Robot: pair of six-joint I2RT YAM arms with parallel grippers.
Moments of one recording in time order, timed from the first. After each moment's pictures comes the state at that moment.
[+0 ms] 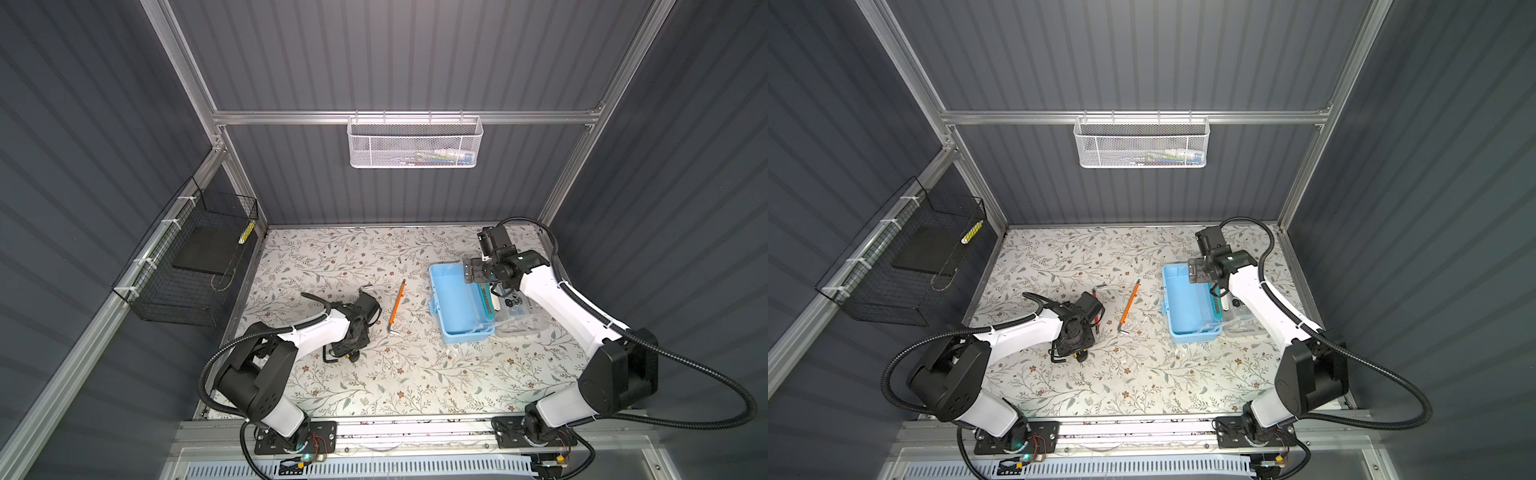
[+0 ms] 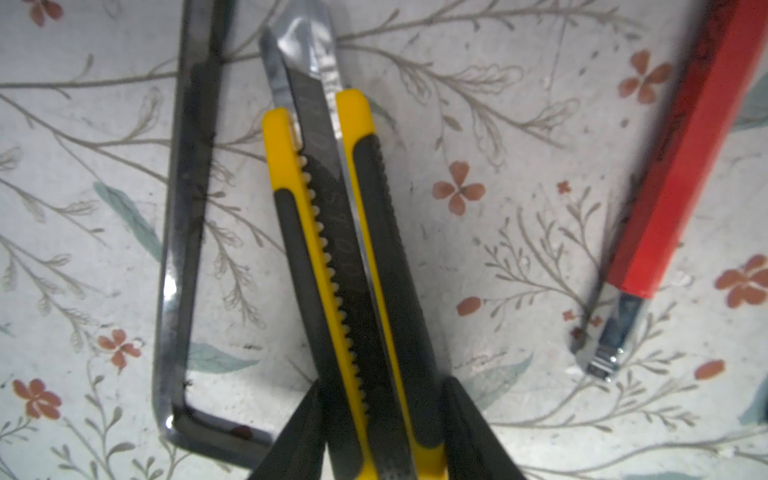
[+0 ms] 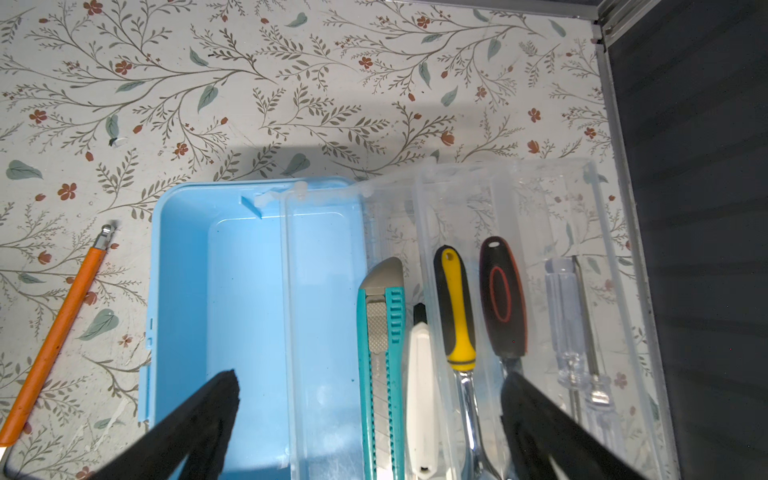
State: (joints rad) left arm -0.63 1.57 0.85 -0.74 -0.21 -0.97; right arm 0.36 1.52 1.32 -0.75 0.30 0.23
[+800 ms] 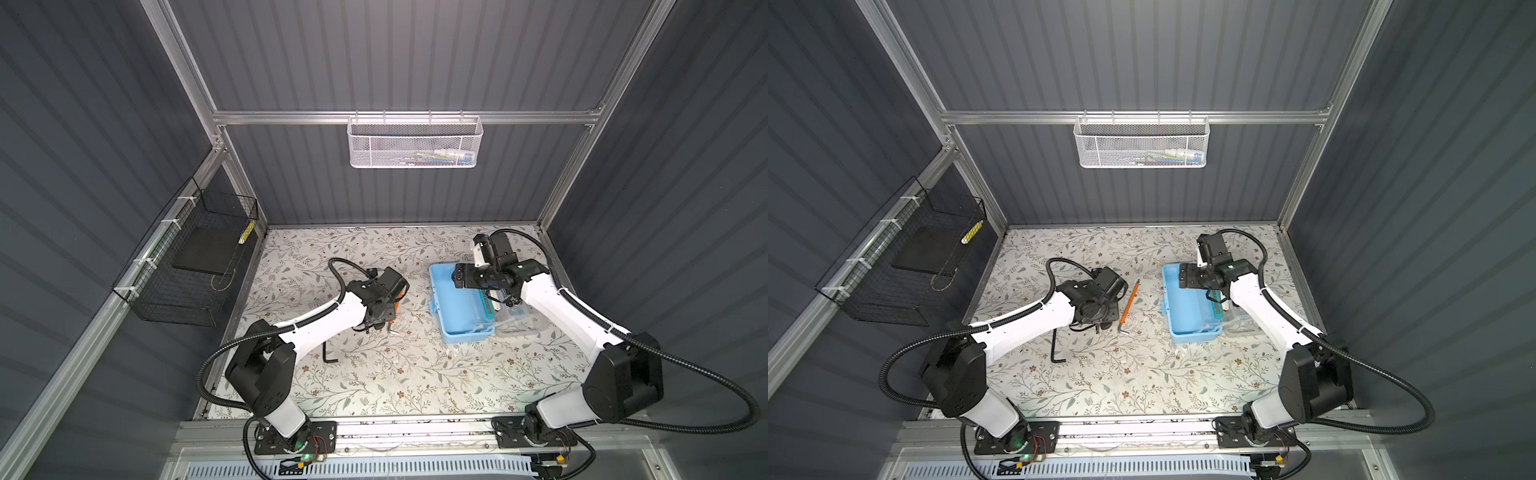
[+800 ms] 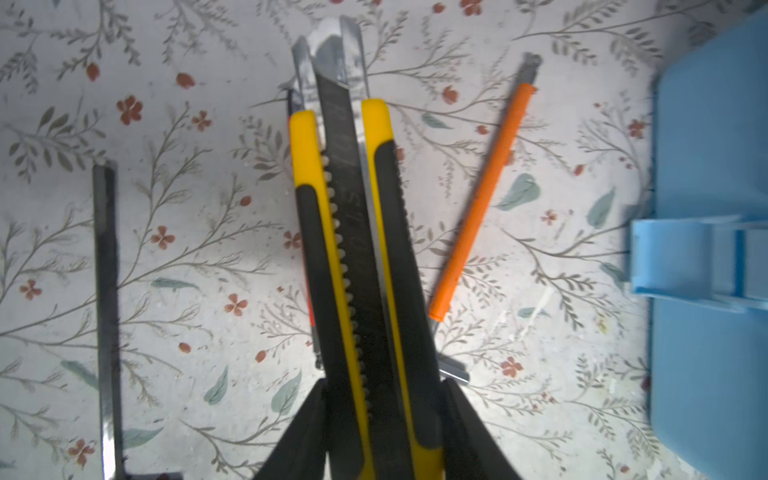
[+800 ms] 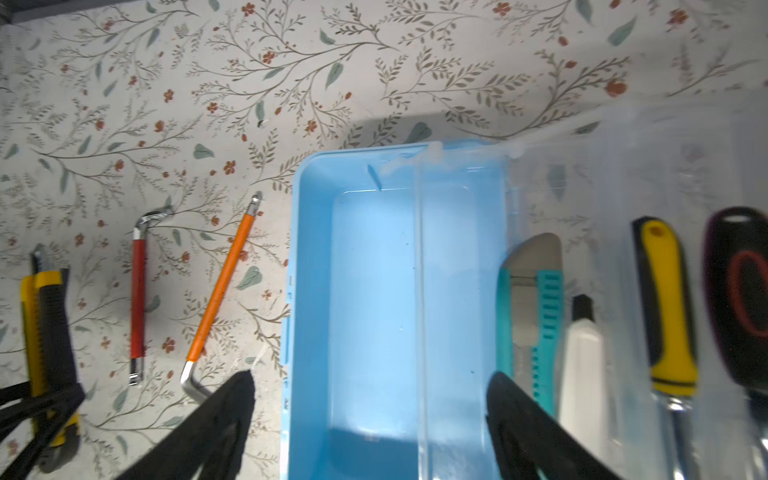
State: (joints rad) left arm -0.80 1.62 1.22 -0.75 -0.28 -0.74; right arm 0.36 1.48 1.20 -0.61 -0.07 0.35
